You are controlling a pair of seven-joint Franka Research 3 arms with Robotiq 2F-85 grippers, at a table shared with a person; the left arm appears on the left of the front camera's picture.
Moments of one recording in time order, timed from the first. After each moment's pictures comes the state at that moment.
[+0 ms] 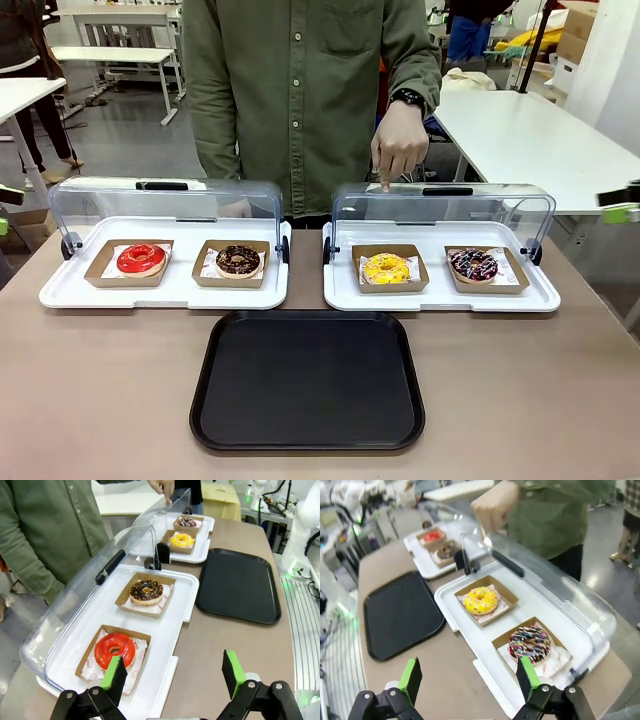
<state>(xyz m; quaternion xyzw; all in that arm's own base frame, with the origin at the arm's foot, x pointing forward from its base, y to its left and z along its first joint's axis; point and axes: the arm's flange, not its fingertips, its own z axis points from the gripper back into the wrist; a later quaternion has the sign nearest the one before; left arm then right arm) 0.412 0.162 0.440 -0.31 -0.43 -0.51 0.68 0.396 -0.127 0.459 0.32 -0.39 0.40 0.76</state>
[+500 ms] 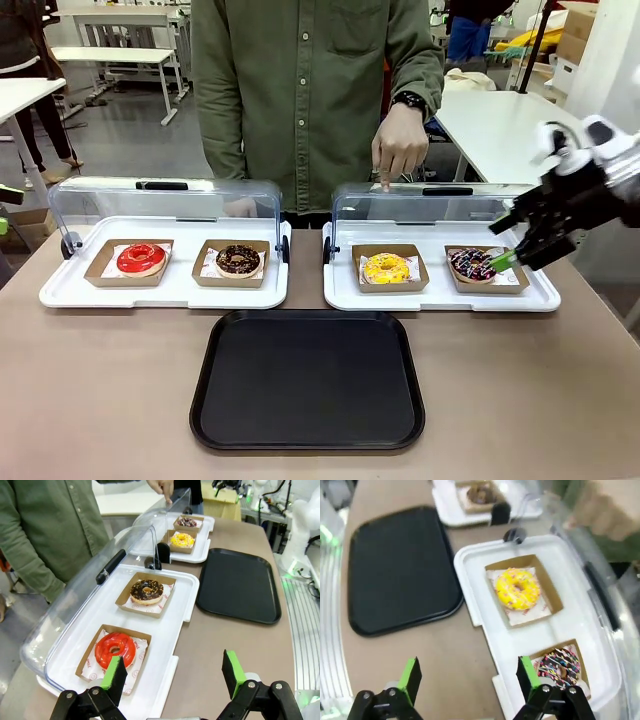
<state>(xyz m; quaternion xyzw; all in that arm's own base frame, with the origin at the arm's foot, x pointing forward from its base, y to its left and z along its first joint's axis) 0.413 0.163 0.440 -0.31 -0.43 -0.51 0.68 0.386 0.046 0.444 0.18 -0.28 0.56 0.76</state>
